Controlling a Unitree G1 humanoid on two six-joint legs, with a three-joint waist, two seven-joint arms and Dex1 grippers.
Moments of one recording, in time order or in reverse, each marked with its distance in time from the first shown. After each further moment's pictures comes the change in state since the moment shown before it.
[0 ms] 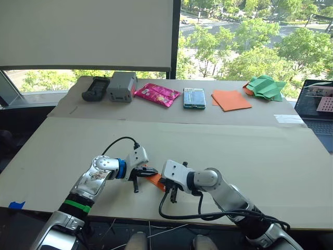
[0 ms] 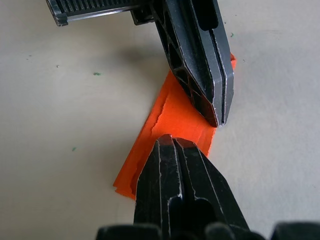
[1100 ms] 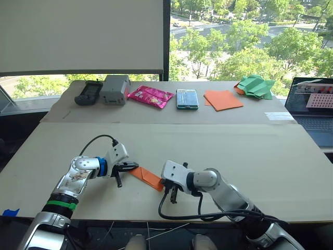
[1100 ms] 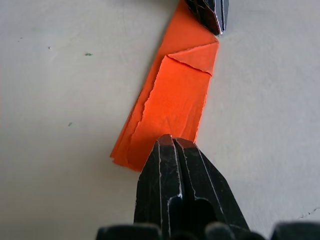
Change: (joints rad) left arm 0.023 0.090 0.097 0.187 0.000 -0.153 0.041; right arm -0.006 -0.010 0.018 -0.011 0.000 0.031 -0.005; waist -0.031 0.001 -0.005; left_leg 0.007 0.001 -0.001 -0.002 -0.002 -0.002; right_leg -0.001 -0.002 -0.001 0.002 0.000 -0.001
